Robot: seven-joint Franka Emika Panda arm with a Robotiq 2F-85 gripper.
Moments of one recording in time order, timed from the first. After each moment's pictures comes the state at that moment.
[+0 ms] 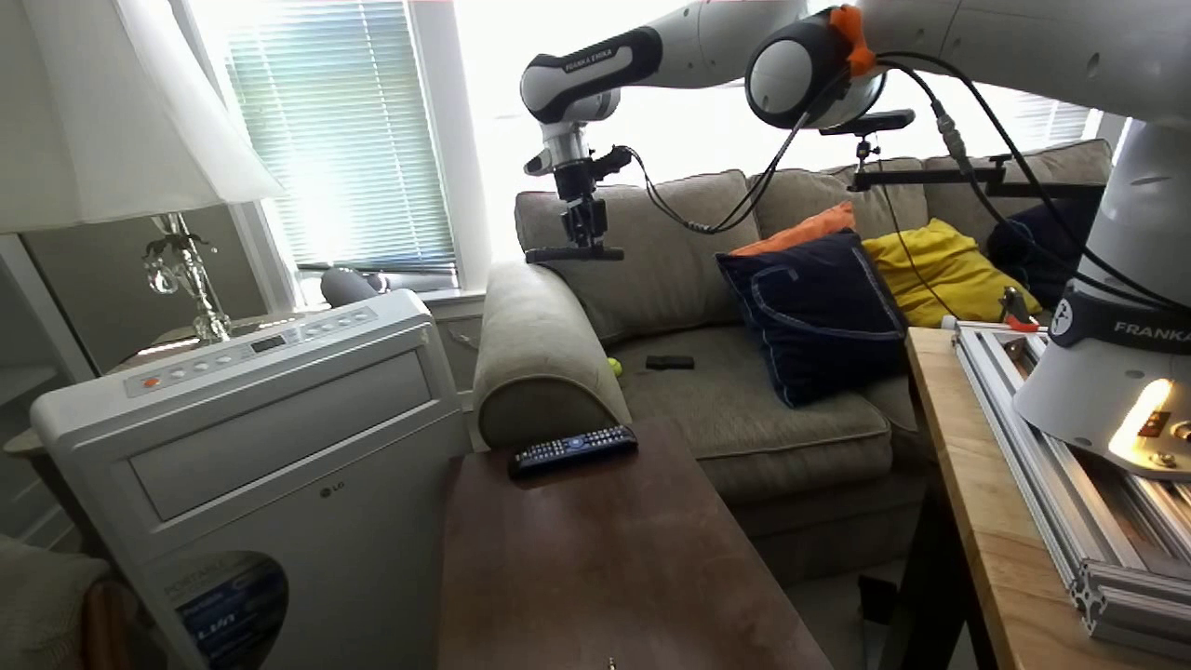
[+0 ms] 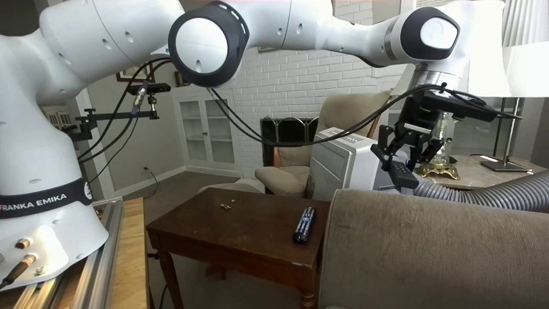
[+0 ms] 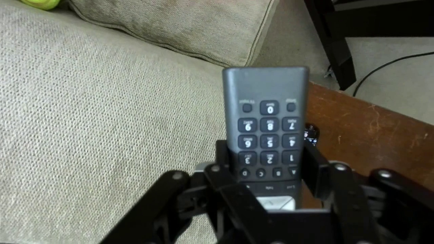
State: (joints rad) arm -0.39 1.27 0.04 -0.45 0.00 1.44 -1.32
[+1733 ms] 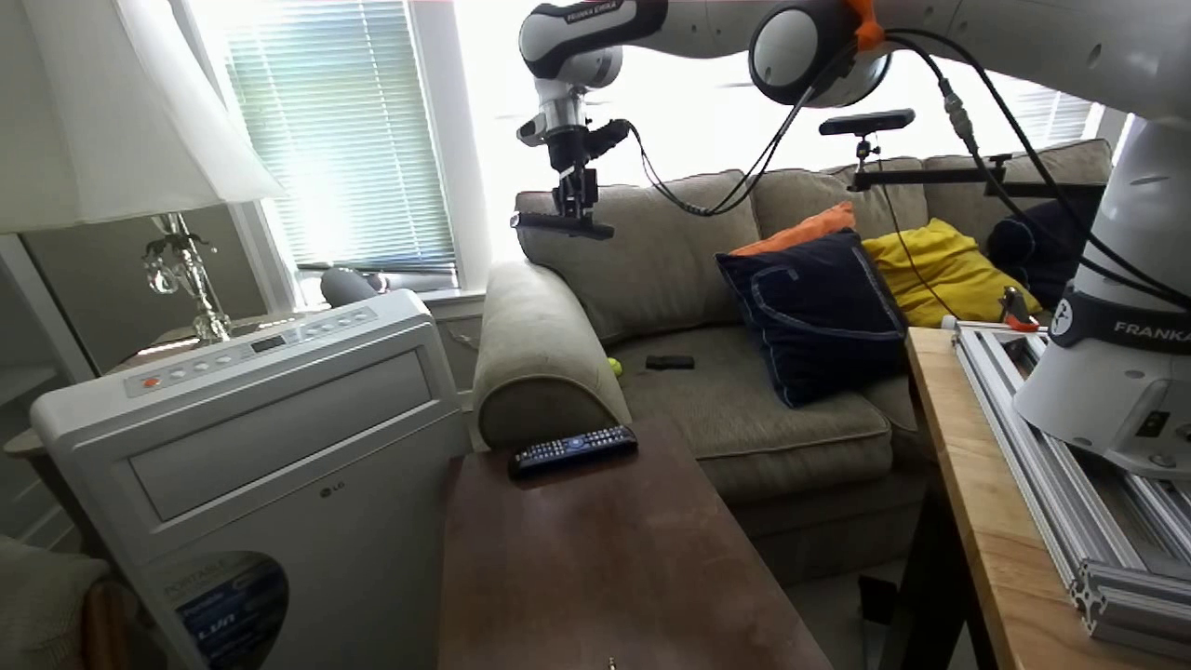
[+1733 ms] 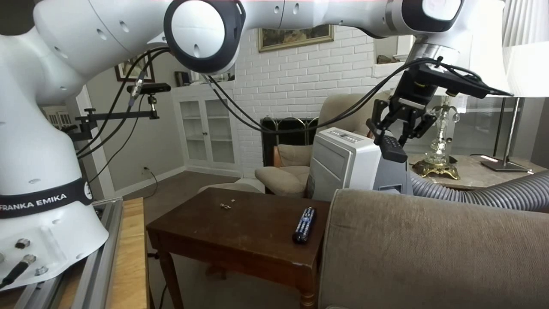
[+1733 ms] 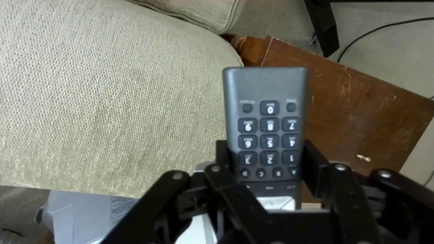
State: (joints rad) arm -0.40 1.20 0.07 -0.44 0.10 1.36 -1.29
